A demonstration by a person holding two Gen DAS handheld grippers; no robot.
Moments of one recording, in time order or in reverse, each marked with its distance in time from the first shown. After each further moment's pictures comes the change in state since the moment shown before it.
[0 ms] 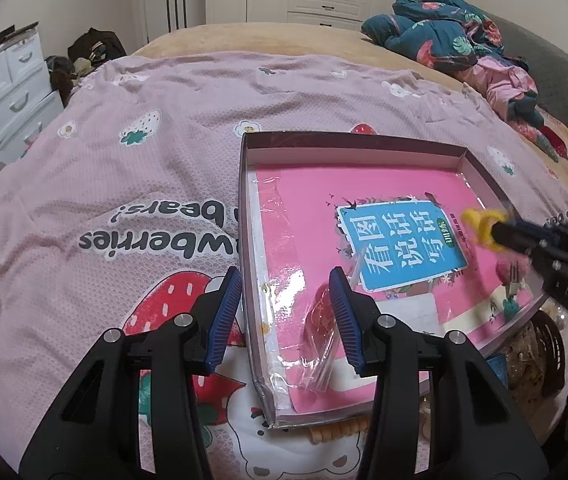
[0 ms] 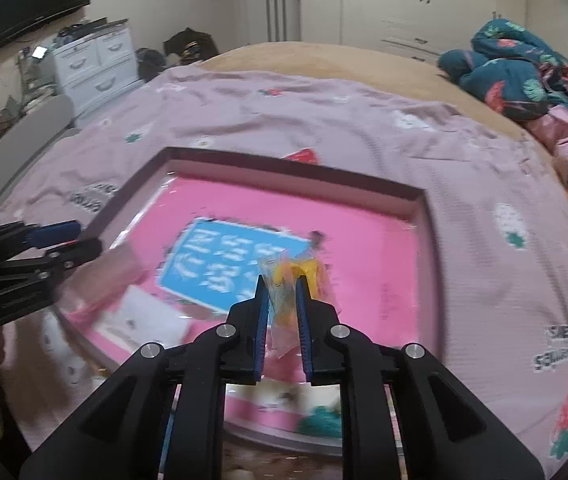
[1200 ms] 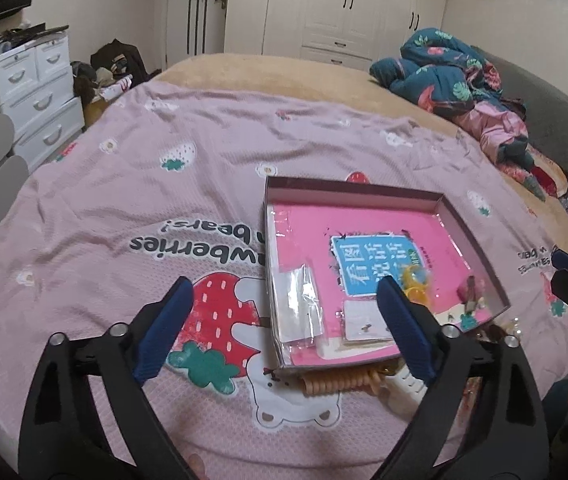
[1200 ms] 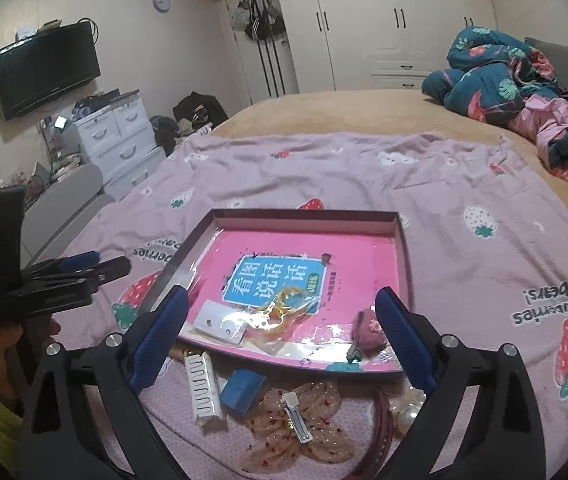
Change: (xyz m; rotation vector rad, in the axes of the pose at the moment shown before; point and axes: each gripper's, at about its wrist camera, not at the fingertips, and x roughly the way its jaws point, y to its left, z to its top) left arm -0.083 0.010 -0.006 -0.079 -0.127 -0.003; right arm -0.126 -0.008 -0.027 0.129 -0.216 0.047
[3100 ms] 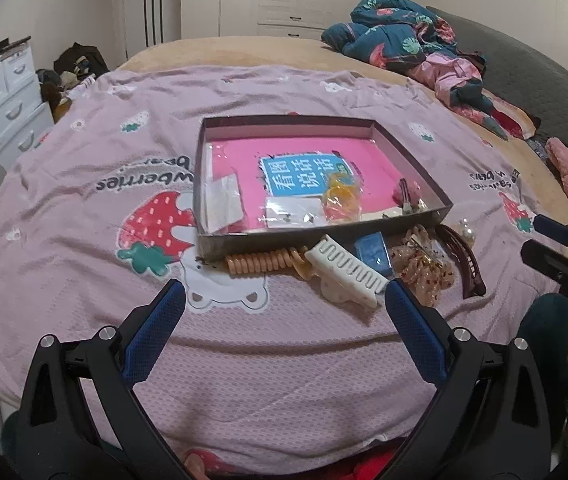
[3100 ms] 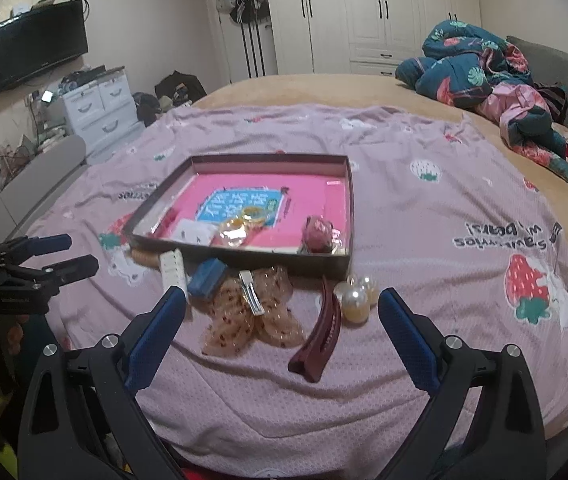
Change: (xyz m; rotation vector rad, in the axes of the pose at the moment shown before) left arm -0.038 -0.054 -0.079 0.126 0.096 -0.086; right arm -0.055 -0.016 -0.083 -0.018 0.089 -0.100
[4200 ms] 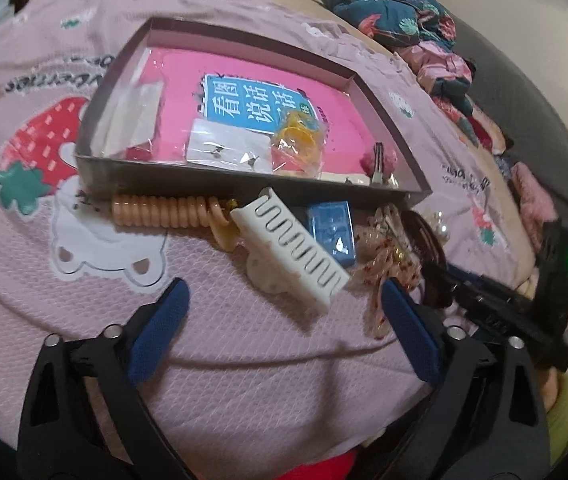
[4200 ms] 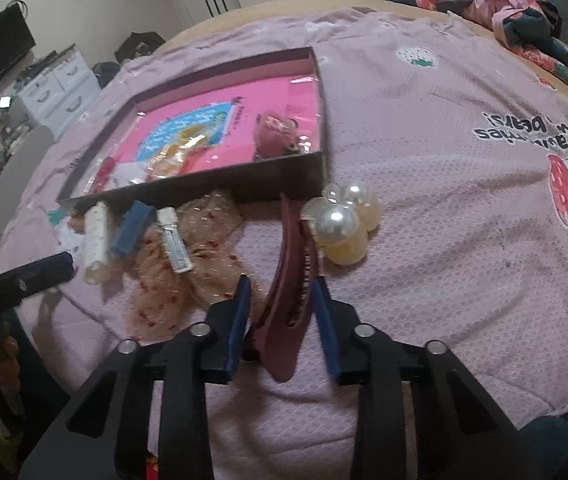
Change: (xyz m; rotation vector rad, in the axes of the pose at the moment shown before) left arm 0.081 -0.006 -0.005 -0.225 0.198 -0.270; right arm 0.087 -0.041 -0.026 0.165 0.254 0.003
